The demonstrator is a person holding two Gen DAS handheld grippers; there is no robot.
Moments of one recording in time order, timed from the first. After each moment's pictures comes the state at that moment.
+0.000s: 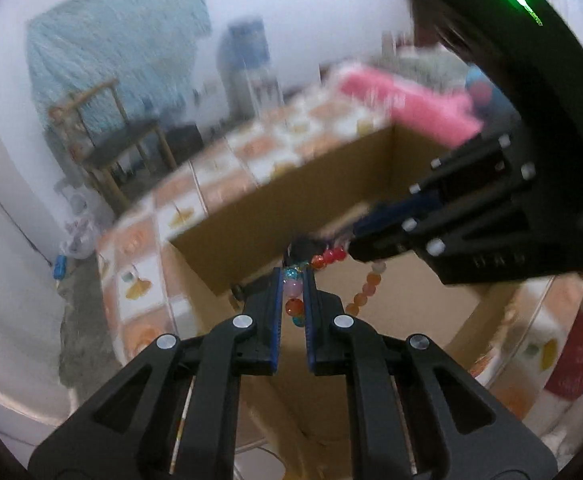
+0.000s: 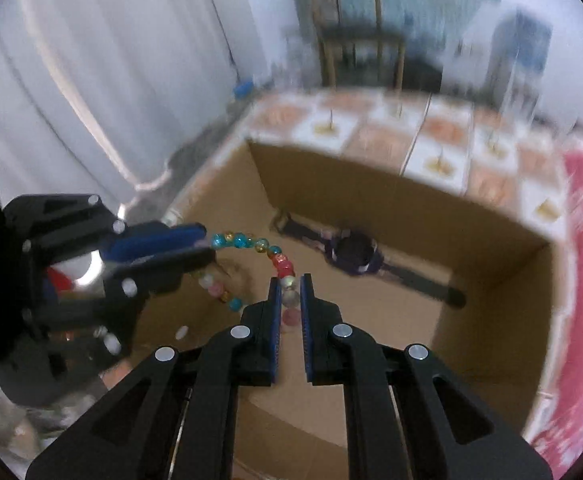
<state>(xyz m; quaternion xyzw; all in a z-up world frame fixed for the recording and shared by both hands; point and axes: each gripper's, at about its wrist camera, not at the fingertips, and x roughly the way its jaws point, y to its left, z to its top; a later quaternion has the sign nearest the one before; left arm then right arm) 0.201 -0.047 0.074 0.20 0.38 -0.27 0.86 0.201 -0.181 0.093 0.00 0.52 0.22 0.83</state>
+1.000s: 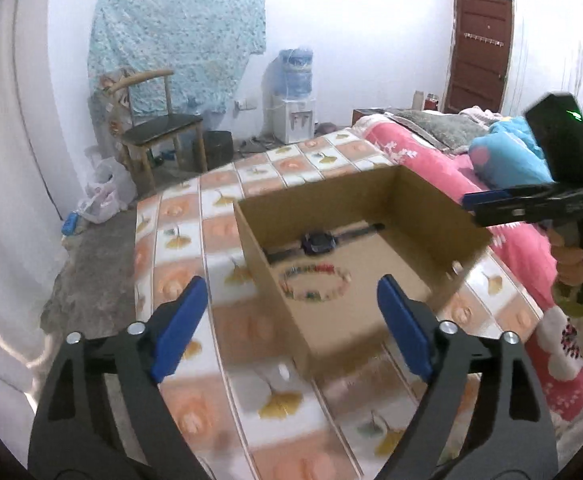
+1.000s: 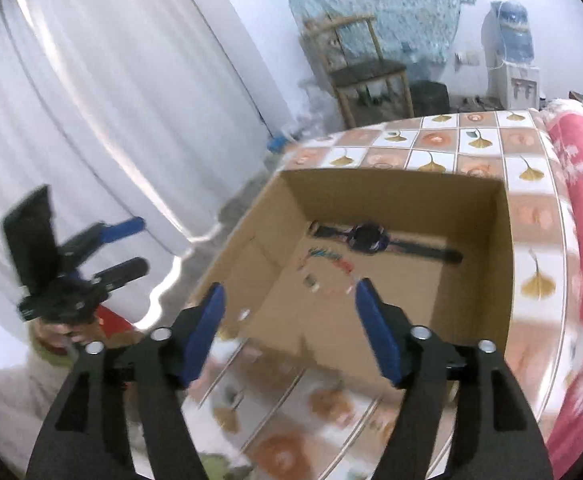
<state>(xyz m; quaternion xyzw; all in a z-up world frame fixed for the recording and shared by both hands) 0.083 0.054 0.119 0.07 0.33 -0.24 0.91 0.055 -0.251 0.143 0.11 0.41 0.27 0.86</state>
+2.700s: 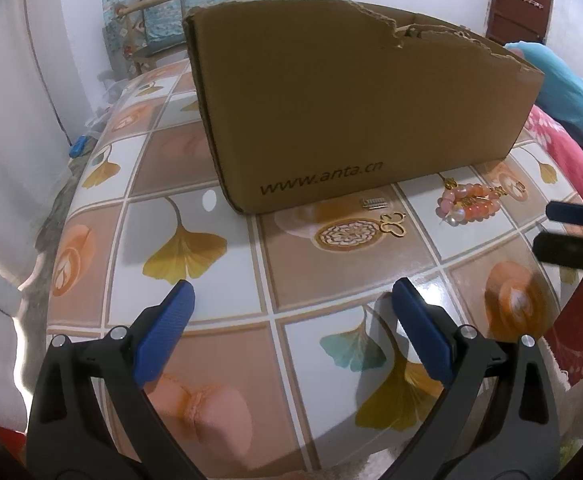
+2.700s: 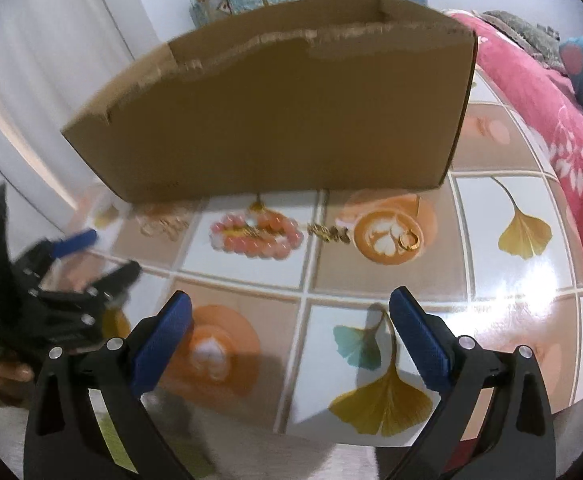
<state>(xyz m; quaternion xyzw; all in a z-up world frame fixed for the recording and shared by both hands) 0.054 0.000 -0.052 0.08 0.43 -0.17 0.89 -0.031 -0.248 0.005 0.10 0.47 0.07 0.88</state>
